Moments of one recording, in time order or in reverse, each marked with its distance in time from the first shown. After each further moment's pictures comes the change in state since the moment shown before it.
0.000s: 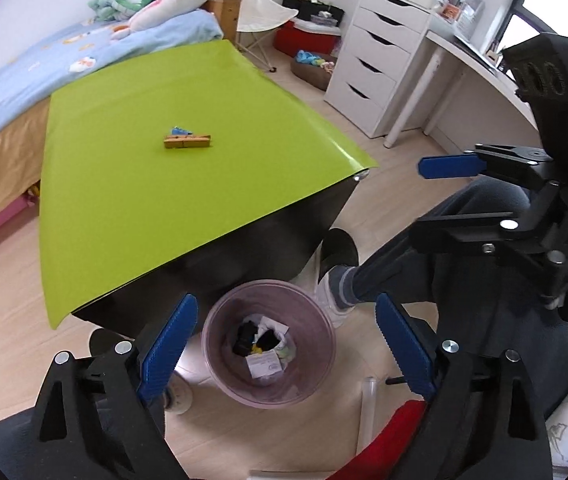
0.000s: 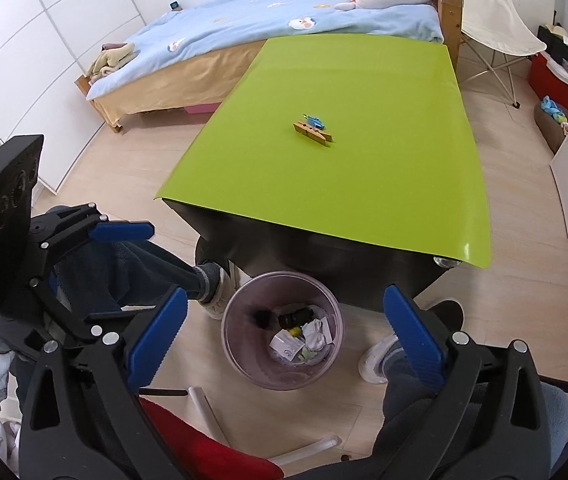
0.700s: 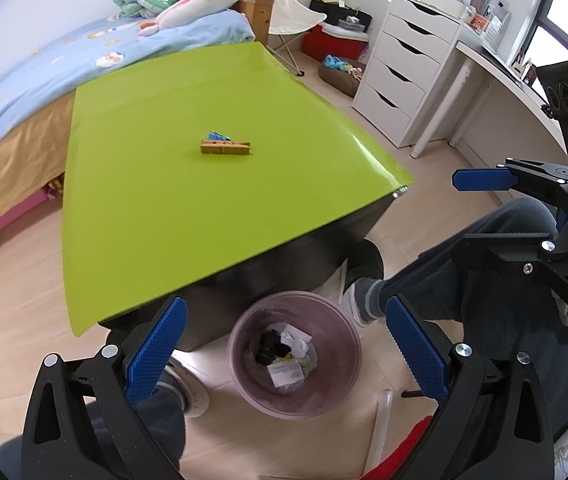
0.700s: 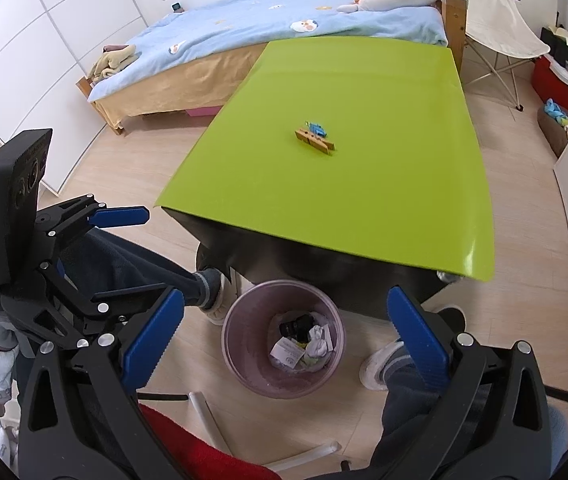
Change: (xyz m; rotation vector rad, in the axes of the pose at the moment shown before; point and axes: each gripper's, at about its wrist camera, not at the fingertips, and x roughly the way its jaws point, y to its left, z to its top) left arm 0.001 0.023 0.011 -0.044 -0.020 0.080; right arm 0.006 -0.002 0.017 -0.015 -0.008 0.010
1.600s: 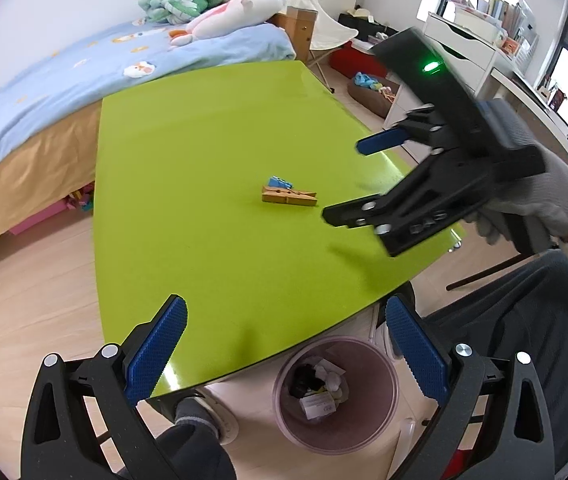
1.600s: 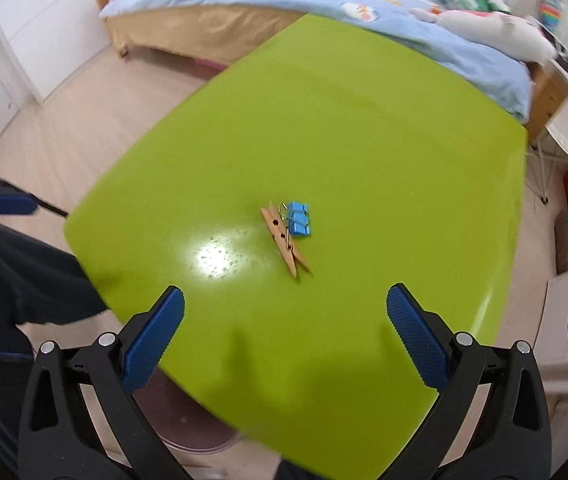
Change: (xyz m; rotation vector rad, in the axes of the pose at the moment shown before) left arm 0.011 0.058 0.048 -0.047 -0.038 0.056; right arm 0.149 -0.011 0.143 -0.377 0.183 -0.097
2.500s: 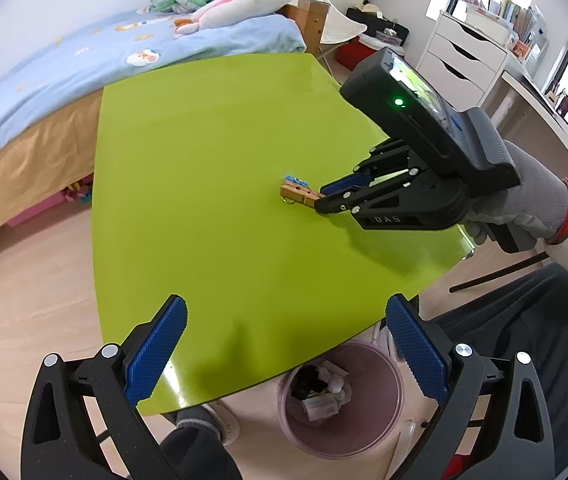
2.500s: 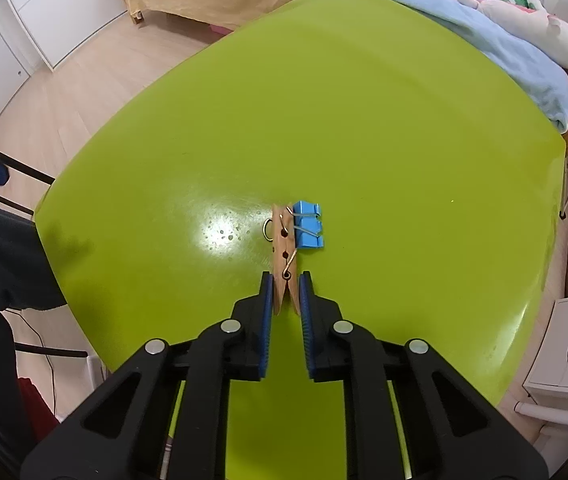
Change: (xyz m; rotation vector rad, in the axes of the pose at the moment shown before) left arm 0.018 0.014 0.011 -0.019 0.029 -0.005; right arm 0.036 -0.012 0.011 -0.042 0.057 0.041
